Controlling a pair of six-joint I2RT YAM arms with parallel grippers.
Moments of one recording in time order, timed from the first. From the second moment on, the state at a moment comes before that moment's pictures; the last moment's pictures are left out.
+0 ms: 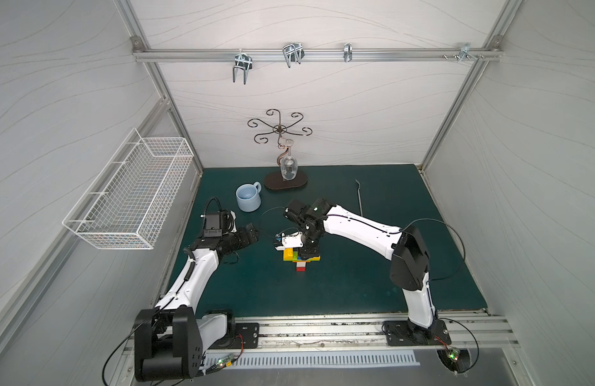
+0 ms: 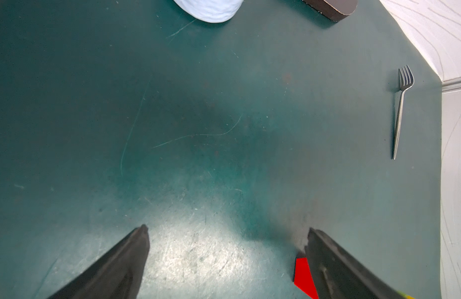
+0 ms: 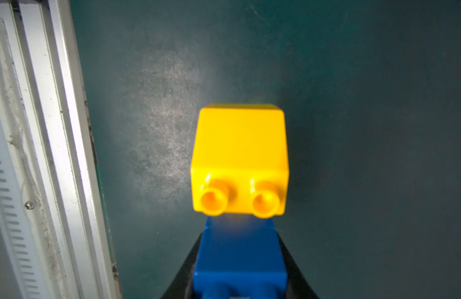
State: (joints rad) left arm 0.07 1.15 0.68 -0.48 0.32 -0.41; right arm 1.03 2.03 1.84 -1.21 -0.18 -0.65
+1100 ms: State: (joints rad) left arm -0.06 1.05 0.83 -0.61 0.48 -0.20; right arm 0.68 1.71 1.51 -0.99 -0.52 -0.07
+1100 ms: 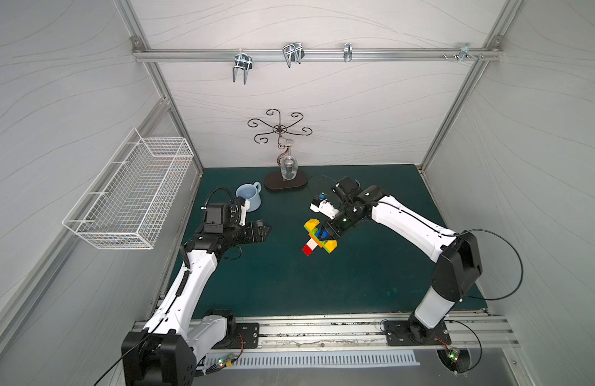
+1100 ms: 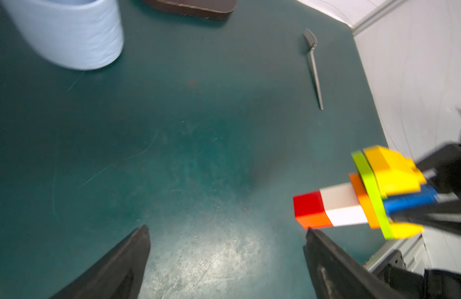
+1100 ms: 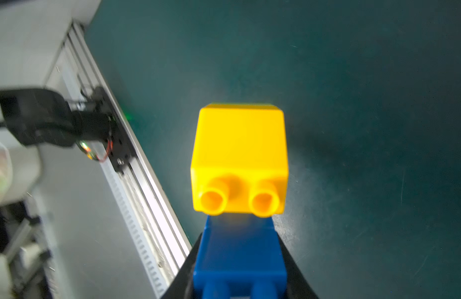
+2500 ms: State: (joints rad) left arm -0.33 1.15 0.82 -0.65 0.53 -0.03; right arm 0.51 1.68 1.02 -0.43 -0.77 0.56
